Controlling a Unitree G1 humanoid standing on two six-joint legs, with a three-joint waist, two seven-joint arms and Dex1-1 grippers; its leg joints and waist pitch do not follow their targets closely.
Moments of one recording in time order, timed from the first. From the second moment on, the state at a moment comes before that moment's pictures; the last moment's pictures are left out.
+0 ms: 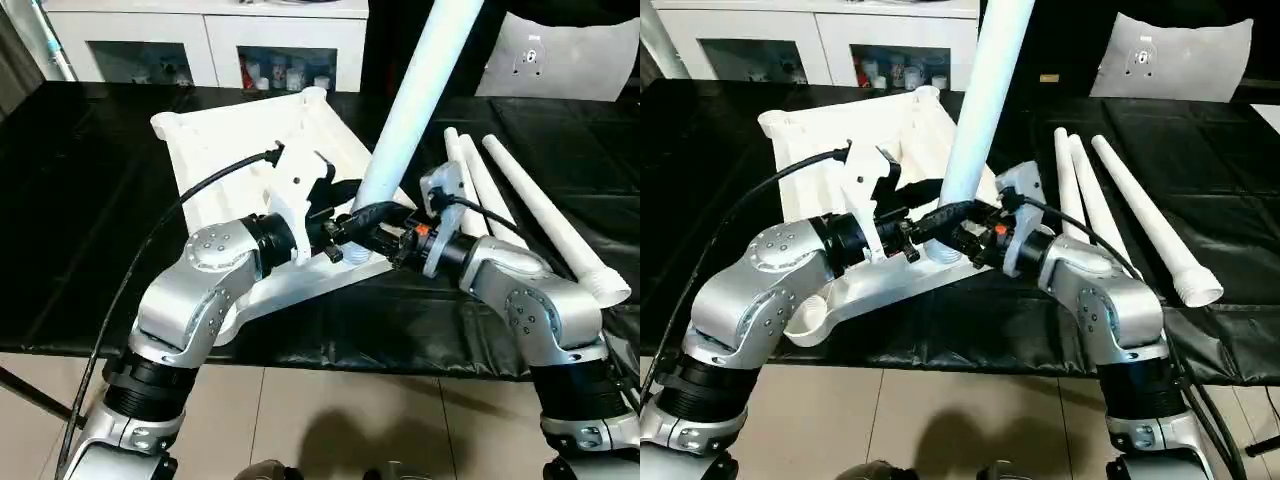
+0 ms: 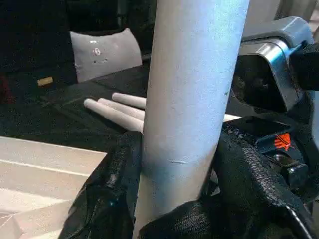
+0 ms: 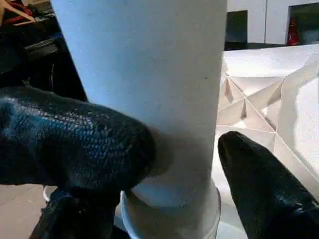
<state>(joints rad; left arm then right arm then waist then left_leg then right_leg) -0.52 0.23 -0.20 -0.17 -0.36 0.57 -0.57 -0.47 -0.30 0.05 0.00 0.50 0.62 0.70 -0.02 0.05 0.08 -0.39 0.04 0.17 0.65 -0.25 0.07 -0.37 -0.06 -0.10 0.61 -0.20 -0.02</state>
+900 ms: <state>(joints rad) -0.52 0.23 -0.15 -0.17 -0.44 0.61 -0.62 -0.47 -0.29 0.06 0.01 0.50 0.63 0.72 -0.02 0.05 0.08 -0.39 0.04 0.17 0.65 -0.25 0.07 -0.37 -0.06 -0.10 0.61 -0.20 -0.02</state>
